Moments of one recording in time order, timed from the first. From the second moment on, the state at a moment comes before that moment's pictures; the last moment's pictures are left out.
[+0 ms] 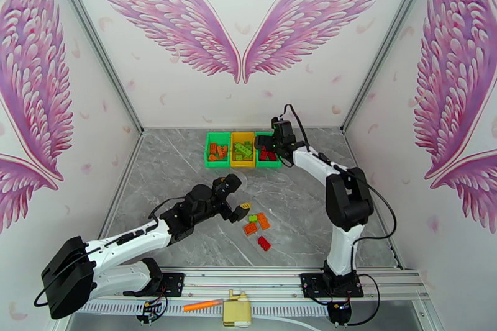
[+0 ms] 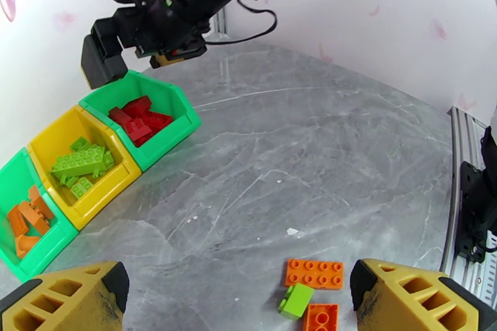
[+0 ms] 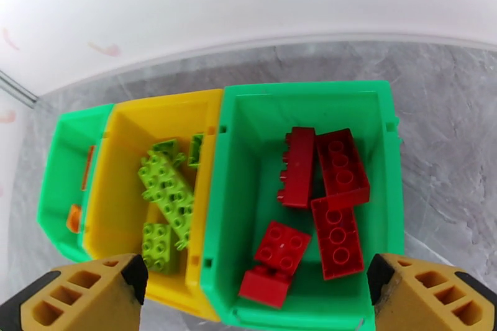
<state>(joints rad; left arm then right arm) -0.88 1.17 0.59 0.25 0.06 0.05 0.32 1.85 1.39 -0.17 -0.06 0.33</state>
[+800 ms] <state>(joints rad) -1.09 1.30 0.34 0.58 -0.14 0.03 0.36 1.25 0.84 -0.09 -0.21 0.21</state>
